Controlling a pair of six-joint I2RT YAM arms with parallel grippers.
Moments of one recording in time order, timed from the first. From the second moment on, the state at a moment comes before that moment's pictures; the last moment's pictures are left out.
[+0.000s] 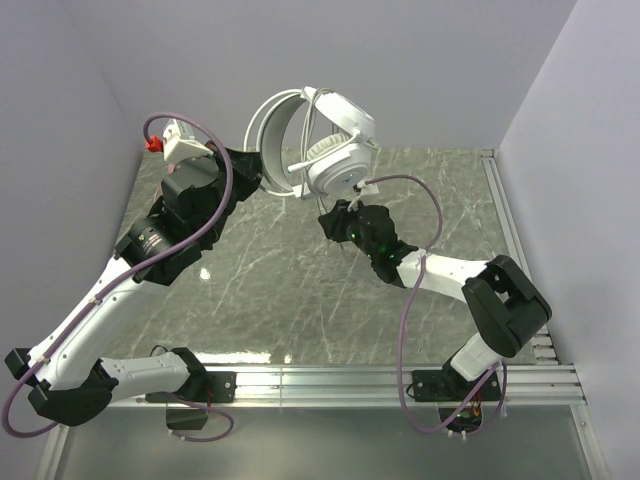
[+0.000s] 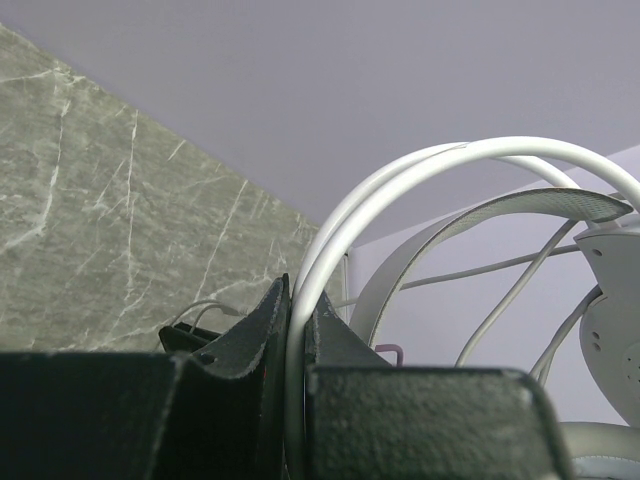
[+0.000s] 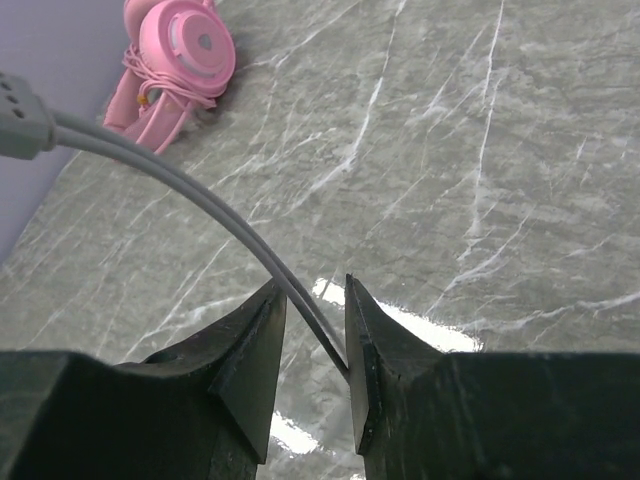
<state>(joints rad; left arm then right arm) -0.76 1.12 1.51 -0.49 -0.60 -0.99 0.67 1.58 0.81 0.55 0.08 0.47</state>
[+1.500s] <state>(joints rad) -0.76 1.15 1.50 -0.47 -0.67 -0.98 0.79 1.58 0.66 0.56 0.13 0.53</state>
